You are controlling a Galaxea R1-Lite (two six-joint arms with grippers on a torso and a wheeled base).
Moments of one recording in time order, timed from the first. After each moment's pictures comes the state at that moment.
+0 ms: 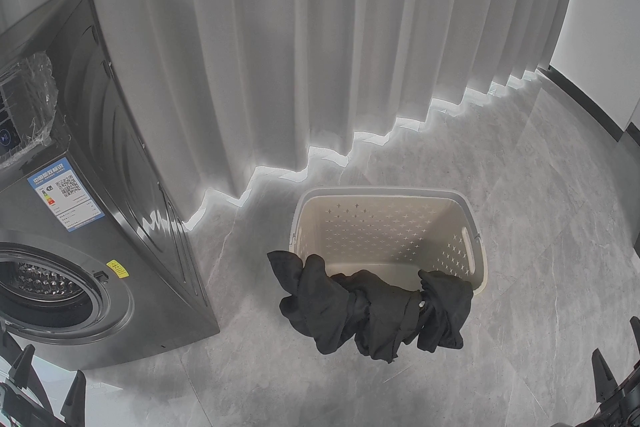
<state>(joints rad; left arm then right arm) 0.00 0.02 -0.02 0.00 0.00 -0.01 0.01 0.02 -0.02 -0.05 0.10 -0.03</state>
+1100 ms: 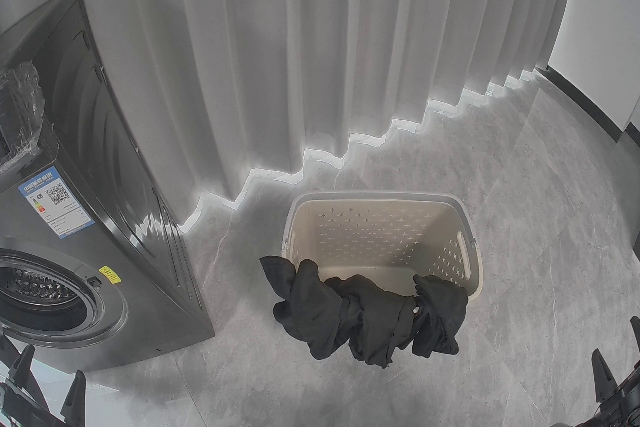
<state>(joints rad) 0.00 0.02 -0.02 0.00 0.00 -0.01 0.01 0.02 -0.02 -0.05 0.10 -0.05</state>
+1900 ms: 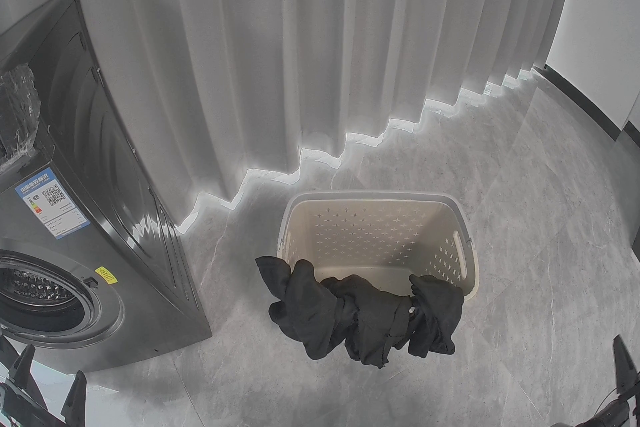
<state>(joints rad) 0.00 0.02 -0.02 0.00 0.00 0.00 0.01 0.03 -0.11 -0.04 0.11 -0.01</state>
